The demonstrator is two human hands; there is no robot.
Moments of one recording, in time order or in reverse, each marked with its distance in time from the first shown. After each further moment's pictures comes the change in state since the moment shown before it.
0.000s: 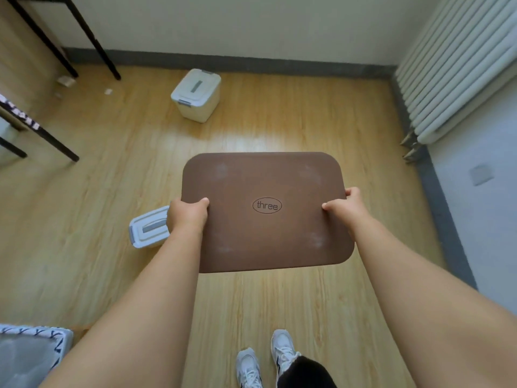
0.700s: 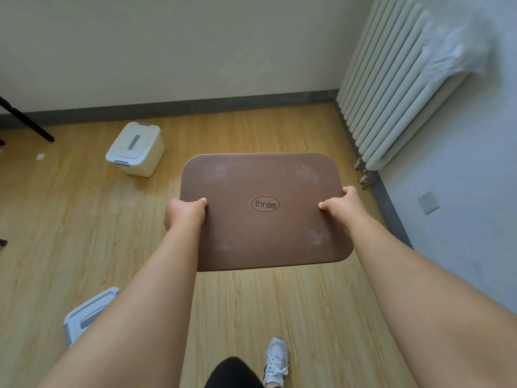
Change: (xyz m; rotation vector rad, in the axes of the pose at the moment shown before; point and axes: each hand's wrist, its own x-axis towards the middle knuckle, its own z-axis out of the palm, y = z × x) left_hand -0.023 0.250 0.249 0.118 -0.141 0.123; right_hand 0.208 -0.127 -0.202 0.103 0.136 0.026
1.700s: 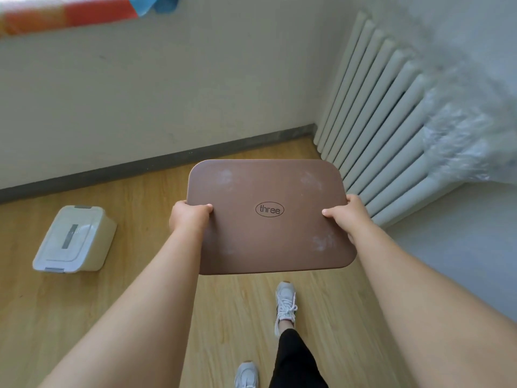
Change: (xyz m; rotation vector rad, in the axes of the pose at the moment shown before) left_hand 0.226 0.376 0.279 0.117 -0.158 0.041; right_hand 0.404 -0.250 -0.055 0.090 0.111 0.093
